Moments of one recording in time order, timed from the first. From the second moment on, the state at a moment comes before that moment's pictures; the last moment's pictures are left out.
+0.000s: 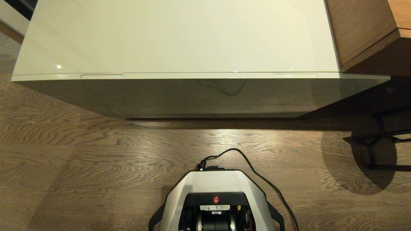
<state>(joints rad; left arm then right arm) 0.00 0.00 0.00 0.01 0.01 0.00 0.00 0.00 0.00 0.00 0.00 0.01</state>
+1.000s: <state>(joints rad) 0.00 0.00 0.00 0.01 0.01 0.00 0.00 0.00 0.00 0.00 0.00 0.01</state>
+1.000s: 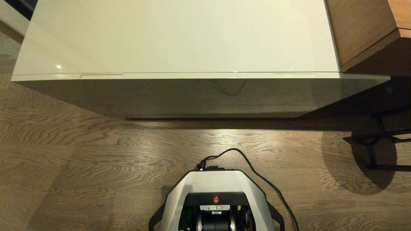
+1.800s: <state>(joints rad) 0.00 0.00 0.00 0.01 0.01 0.00 0.00 0.00 0.00 0.00 0.00 0.01</state>
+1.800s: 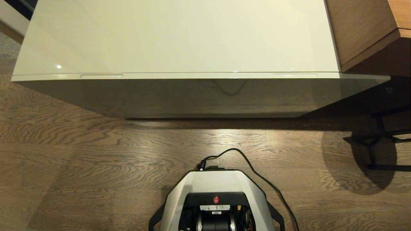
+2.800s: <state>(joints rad) 0.00 0.00 0.00 0.01 0.01 0.00 0.00 0.00 0.00 0.00 0.00 0.01</state>
